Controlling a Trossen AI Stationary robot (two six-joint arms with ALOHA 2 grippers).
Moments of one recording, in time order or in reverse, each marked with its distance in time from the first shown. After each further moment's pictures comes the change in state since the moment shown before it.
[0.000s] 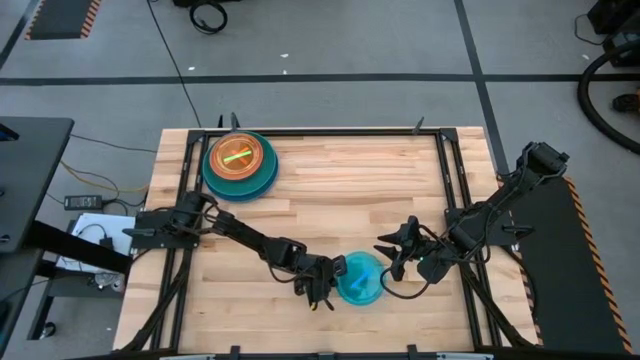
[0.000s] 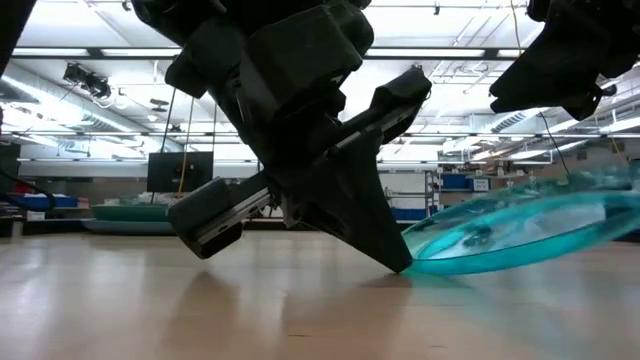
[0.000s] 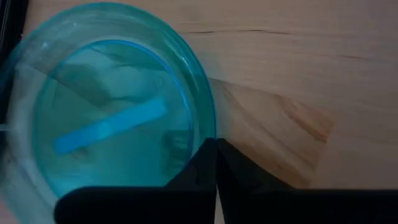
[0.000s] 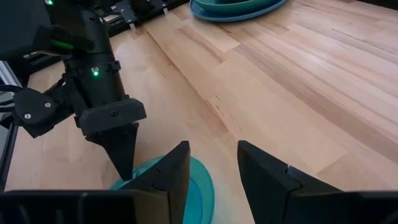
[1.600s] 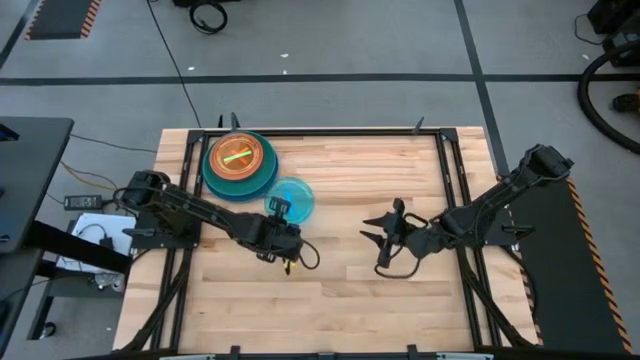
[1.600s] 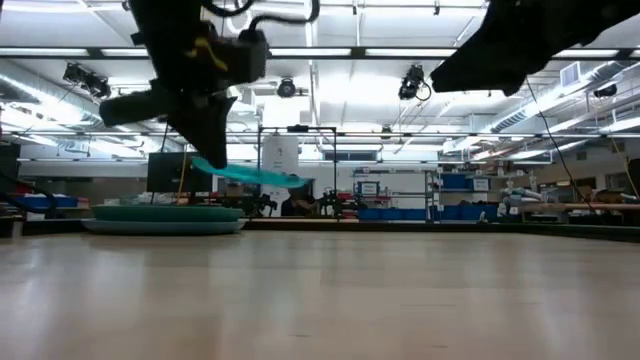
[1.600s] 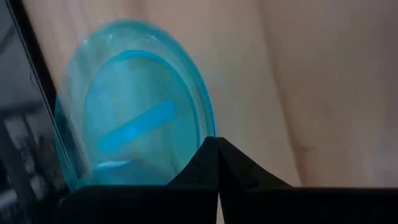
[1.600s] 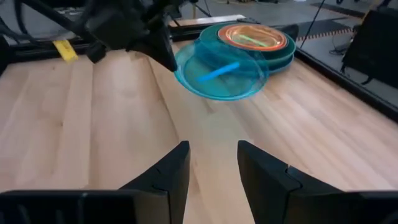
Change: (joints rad) left arm 0.030 -0.402 -0.047 -0.971 -0.572 -0.919; right arm -0.193 0.001 0.000 0.266 -0.075 -0.555
